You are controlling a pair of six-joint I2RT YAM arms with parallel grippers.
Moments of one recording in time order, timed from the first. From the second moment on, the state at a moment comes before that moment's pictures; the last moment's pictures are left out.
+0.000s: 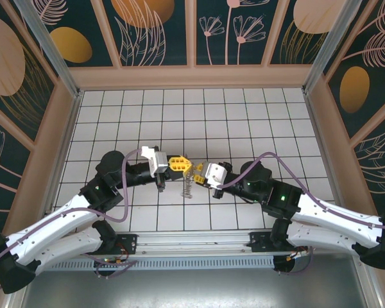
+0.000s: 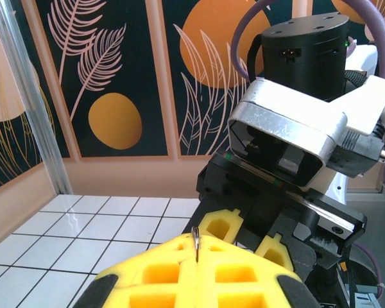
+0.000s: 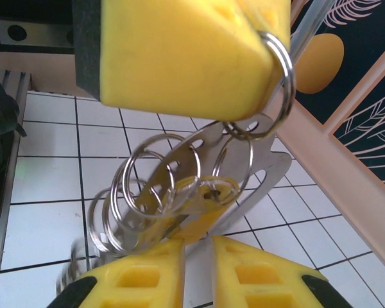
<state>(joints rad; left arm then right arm) -0.85 0.84 0.71 0.23 0.55 0.03 1.15 0.82 0.74 -0.11 -0.01 -0.39</state>
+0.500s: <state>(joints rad) -0.85 0.83 0.71 0.22 0.61 0.03 1.15 0.69 0.72 -0.06 -0.07 -0.38</state>
